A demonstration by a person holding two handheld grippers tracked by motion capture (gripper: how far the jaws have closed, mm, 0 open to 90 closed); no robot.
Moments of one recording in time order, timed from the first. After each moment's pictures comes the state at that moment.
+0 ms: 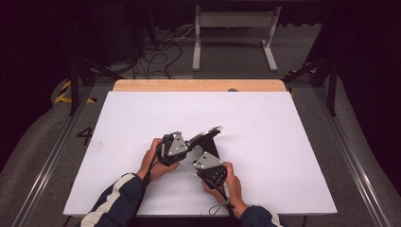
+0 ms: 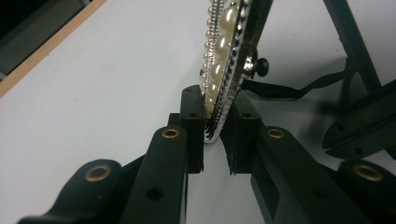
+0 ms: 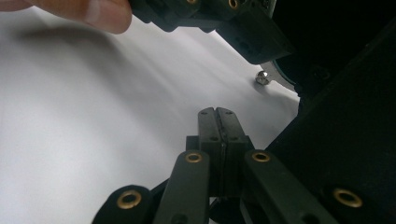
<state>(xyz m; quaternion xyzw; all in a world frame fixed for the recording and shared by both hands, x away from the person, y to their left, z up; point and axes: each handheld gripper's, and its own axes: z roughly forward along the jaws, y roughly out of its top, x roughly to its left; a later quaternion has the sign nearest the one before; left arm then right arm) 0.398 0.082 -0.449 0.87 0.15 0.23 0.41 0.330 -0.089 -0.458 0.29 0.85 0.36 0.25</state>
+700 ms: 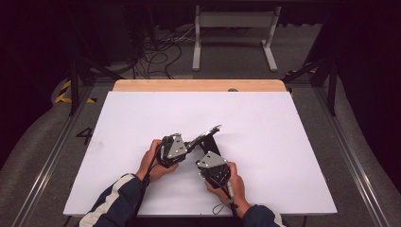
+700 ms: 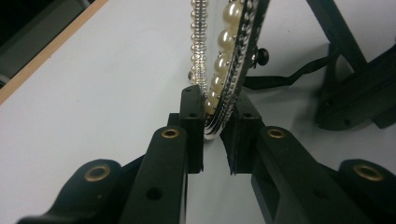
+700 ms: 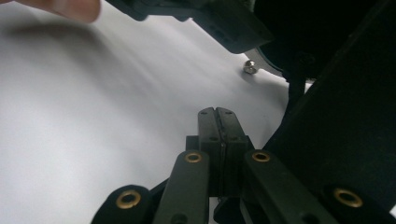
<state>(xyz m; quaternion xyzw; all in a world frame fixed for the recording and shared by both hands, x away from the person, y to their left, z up) 0.393 0.085 -0.447 0.87 0.14 0.24 0.41 0.332 -0.100 -0.458 0.30 0.85 0.37 0.24</state>
